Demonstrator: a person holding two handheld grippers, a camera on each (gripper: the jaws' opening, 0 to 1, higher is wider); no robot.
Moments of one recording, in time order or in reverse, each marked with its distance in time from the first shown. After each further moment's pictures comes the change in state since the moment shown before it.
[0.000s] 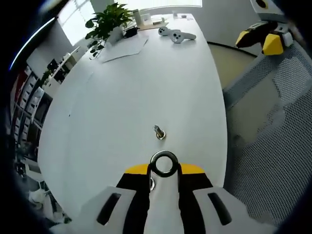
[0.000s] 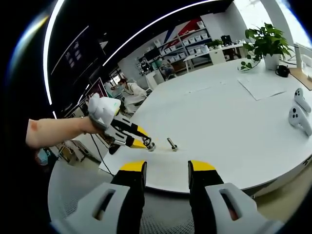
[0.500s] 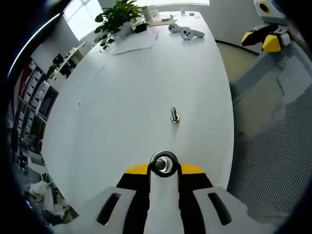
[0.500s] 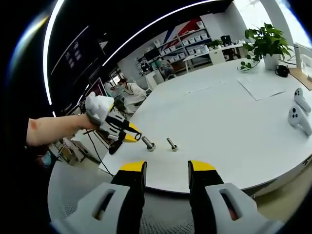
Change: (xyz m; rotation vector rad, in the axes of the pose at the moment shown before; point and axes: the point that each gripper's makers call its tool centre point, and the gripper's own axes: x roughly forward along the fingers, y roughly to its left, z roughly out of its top) left arm -0.017 0.028 -0.034 -0.037 0.042 0.041; right arm 0.000 0.000 0.000 0.001 0.000 -0.003
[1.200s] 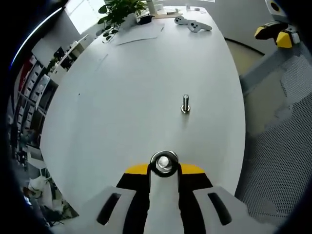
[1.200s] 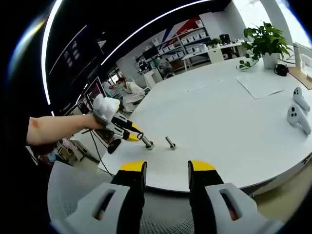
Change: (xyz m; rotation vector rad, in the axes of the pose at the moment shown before) left arm 0.022 0.013 -0.013 -0.028 0.043 -0.002; right arm 0.000 -0.002 -0.002 0.005 0.012 -0.014
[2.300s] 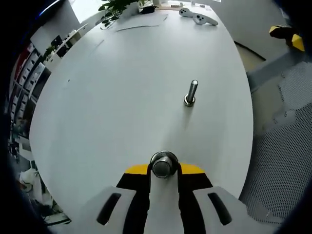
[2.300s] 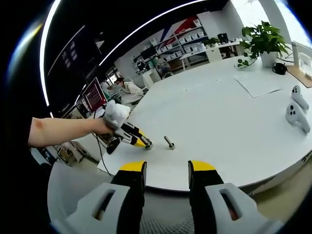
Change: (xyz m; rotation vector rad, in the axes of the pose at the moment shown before) left arm 0.046 -0.005 -0.013 -0.068 0.050 -0.075; right arm 0.000 -0.002 -0.001 0.010 0.007 -0.010
